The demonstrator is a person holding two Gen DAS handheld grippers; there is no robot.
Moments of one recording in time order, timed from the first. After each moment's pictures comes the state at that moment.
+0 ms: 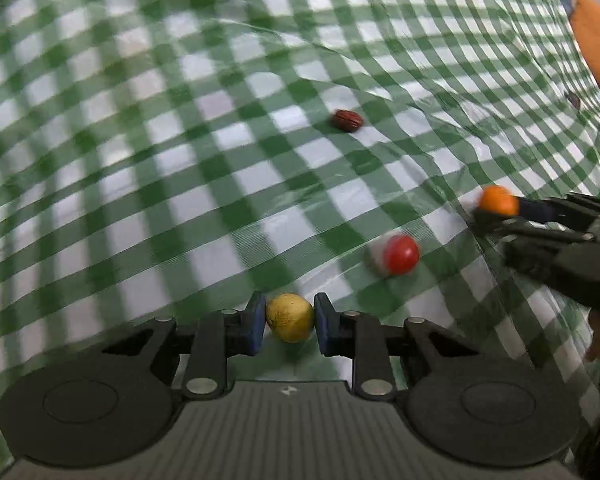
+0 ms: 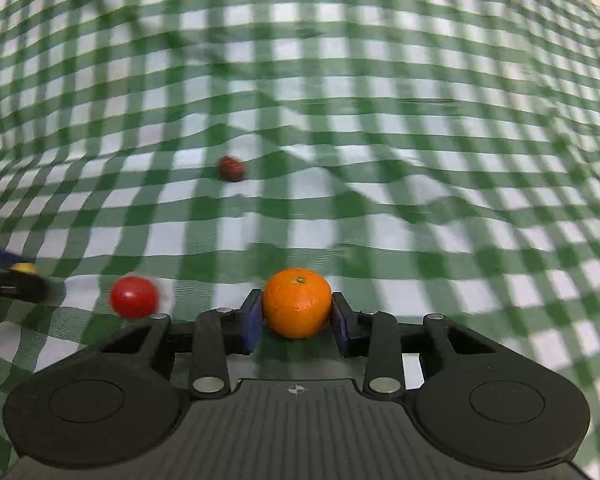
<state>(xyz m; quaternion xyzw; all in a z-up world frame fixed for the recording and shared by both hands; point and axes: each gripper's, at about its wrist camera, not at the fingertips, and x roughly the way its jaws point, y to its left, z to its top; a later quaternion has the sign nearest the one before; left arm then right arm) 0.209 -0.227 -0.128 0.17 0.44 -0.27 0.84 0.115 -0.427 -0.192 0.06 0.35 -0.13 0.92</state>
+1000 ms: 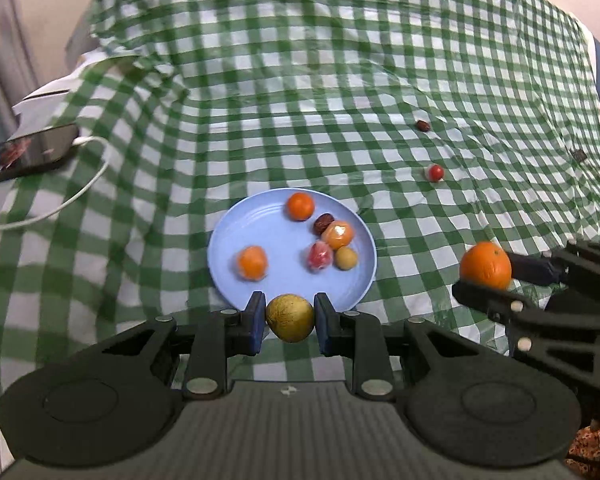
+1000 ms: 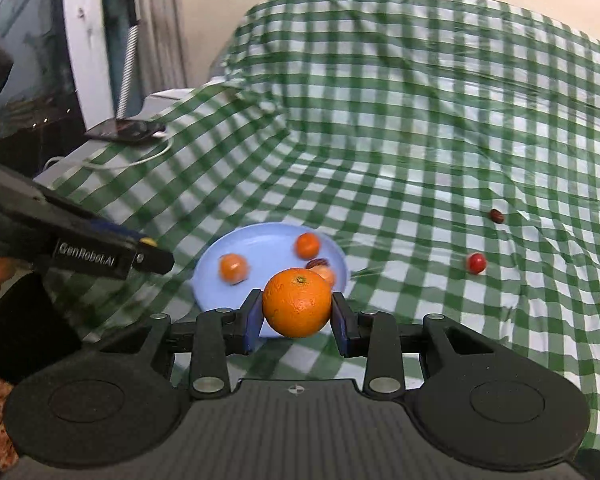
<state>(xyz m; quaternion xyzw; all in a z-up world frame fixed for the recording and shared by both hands) -0.024 0.010 -0.007 0.08 0.42 -0.15 0.89 -0.088 -0.174 -0.028 0.01 0.32 0.13 0.94</state>
